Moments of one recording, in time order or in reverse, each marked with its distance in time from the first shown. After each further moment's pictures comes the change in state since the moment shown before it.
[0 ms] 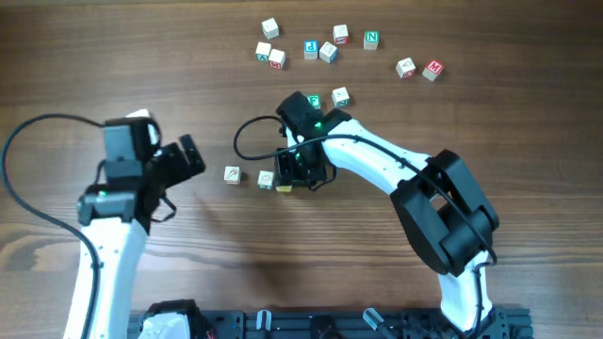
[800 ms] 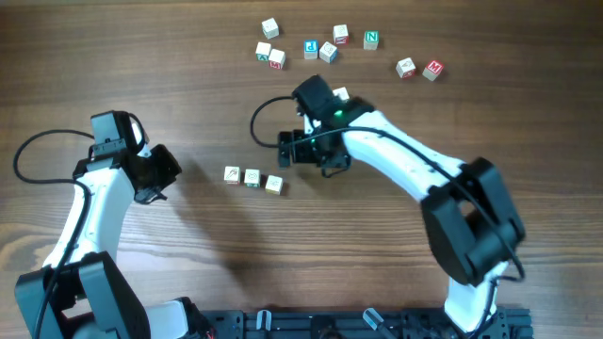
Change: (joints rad) left arm 0.176 0.359 0.003 0.074 0.158 -0.026; right arm -0.069 -0.115 0.000 -0.045 0.158 -0.044
